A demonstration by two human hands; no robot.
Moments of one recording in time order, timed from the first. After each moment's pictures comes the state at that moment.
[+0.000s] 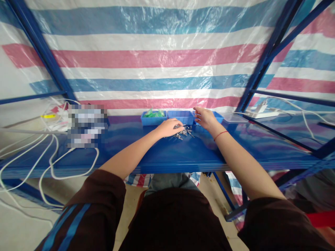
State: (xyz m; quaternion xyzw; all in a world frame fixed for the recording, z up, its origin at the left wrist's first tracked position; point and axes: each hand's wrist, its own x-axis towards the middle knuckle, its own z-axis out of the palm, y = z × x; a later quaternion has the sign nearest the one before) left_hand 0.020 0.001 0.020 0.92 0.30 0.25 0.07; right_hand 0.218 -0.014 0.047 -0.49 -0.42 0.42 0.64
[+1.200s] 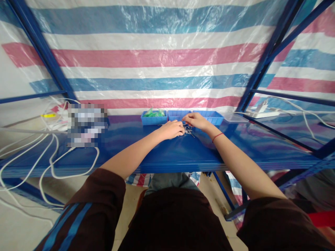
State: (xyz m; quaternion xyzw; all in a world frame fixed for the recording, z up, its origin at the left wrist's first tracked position) left_hand 0.027 -0.011 0.023 0.96 0.24 0.11 -0.10; right_hand 0.209 -0.009 0.033 -0.48 -0.73 0.26 0.40
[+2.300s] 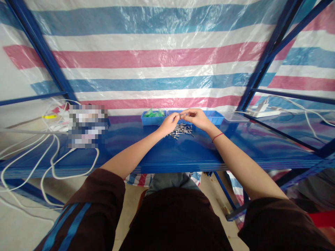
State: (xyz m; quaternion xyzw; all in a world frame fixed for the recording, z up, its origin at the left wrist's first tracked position) left_hand 0.034 0.013 0.014 0.82 0.30 0.44 0.20; right_hand 0.200 -0.023 0.043 -0.38 -0.75 0.21 0.50
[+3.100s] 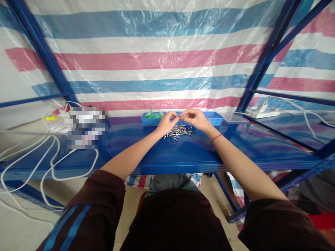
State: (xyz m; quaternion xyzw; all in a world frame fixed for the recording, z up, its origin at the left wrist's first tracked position) left_hand 0.029 0.014 0.017 0.78 0.28 0.51 0.23; right_hand 0.200 -0.015 0.038 -0.36 -0.76 0.18 0.52
